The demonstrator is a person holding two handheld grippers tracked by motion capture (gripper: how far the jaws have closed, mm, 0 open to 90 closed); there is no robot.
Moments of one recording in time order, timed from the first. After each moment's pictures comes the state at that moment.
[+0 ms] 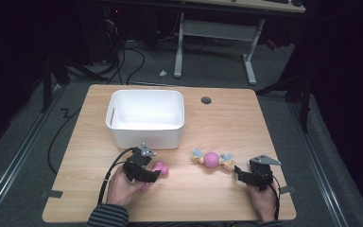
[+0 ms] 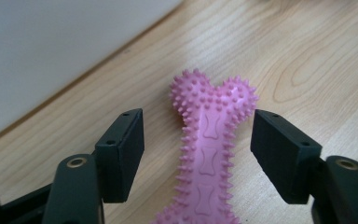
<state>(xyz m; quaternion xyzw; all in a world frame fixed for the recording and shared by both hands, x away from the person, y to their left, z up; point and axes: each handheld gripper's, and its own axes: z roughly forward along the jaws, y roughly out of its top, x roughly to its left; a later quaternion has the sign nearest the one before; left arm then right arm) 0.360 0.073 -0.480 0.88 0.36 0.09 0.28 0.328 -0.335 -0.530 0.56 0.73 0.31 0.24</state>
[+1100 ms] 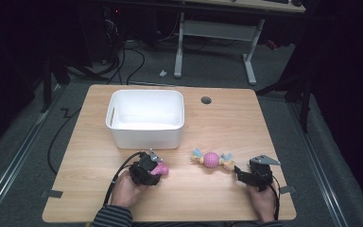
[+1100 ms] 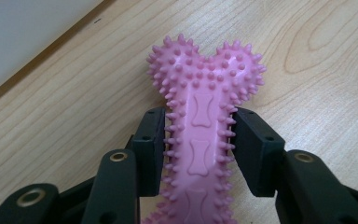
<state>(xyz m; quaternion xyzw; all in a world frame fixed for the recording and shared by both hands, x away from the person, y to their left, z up) 0.361 0.061 -0.501 0.90 0.35 0.09 0.24 0.328 -0.334 -0.530 0.56 0.73 0.31 0.24</state>
